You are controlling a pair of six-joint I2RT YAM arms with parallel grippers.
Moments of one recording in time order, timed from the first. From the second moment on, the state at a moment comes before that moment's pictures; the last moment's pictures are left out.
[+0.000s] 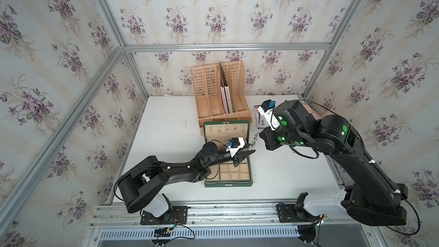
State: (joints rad) left arm -0.94 1.54 0.60 1.04 0.46 0.01; right arm 0.93 1.33 1.89 -1.45 0.14 0.39
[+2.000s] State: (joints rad) left arm -0.92 1.09 0.51 0.28 -0.46 0.09; right arm 0.94 1.32 1.30 -0.49 0.03 0.41
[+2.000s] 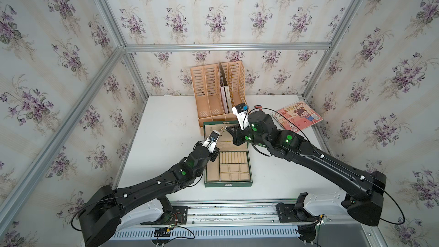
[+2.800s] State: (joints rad) left arm -0.92 1.01 0.45 0.36 -0.15 0.14; right arm 0.94 1.32 1.47 -0.72 0.04 0.36
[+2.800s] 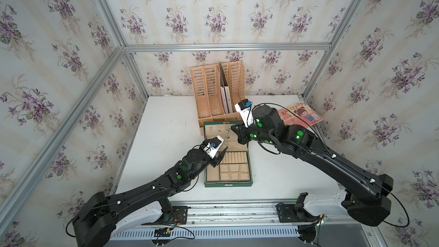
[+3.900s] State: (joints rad) left arm -0.92 1.26 0.51 0.61 -0.07 0.23; right arm 0.94 1.30 1.50 -0.75 0.00 0.38
